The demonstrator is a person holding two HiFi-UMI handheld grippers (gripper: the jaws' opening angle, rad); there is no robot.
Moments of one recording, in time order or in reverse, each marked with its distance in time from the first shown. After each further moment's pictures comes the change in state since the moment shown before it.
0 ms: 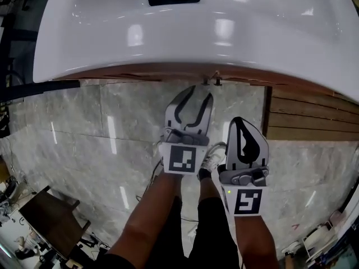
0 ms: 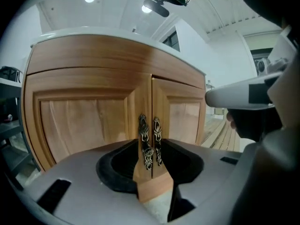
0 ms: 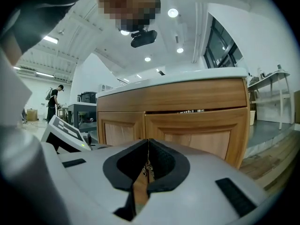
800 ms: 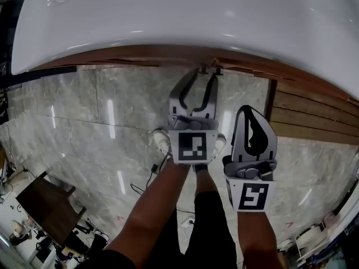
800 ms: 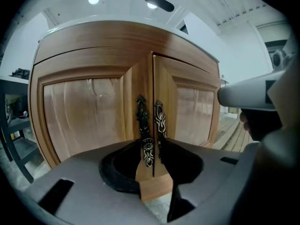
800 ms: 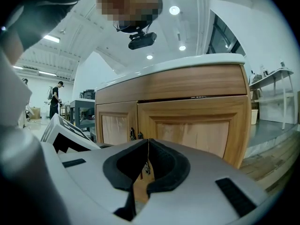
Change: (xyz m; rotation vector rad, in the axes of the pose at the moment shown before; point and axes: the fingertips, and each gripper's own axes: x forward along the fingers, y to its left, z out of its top) left arm 0.031 0.002 -0.017 -0.058 -0.002 0.158; right arm 0.011 -0.023 -0.026 -0.018 0.018 0.028
